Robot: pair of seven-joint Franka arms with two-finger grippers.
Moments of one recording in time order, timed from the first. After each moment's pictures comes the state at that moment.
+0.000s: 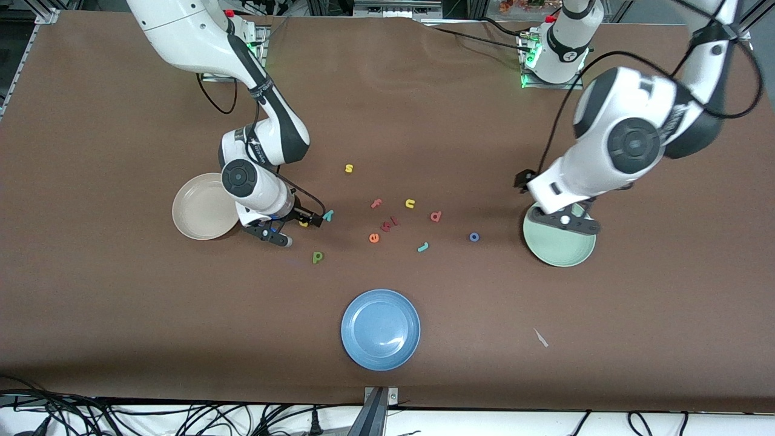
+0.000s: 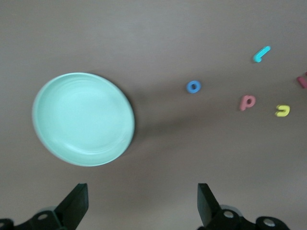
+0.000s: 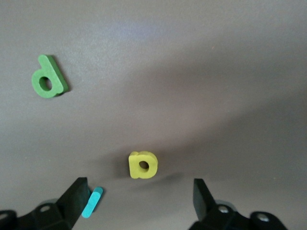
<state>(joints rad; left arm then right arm) -0.23 0.31 -0.12 -1.69 0.00 1.78 -0.13 0.45 0.57 0.01 -1.91 0.19 2.43 0.68</state>
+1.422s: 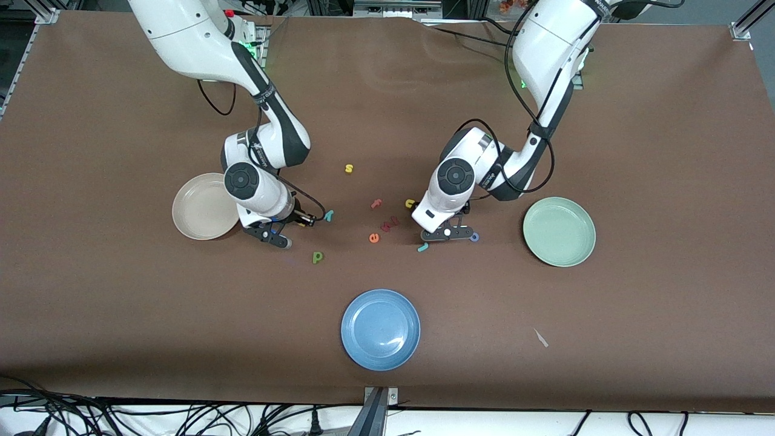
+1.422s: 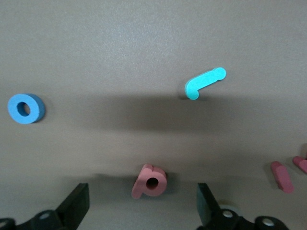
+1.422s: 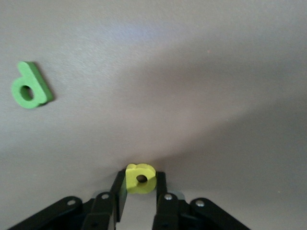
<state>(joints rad) -0.50 0.71 -0.12 -1.69 0.00 2.28 -0.69 0.45 0.60 0.00 -1.91 0.19 2.48 0.69</state>
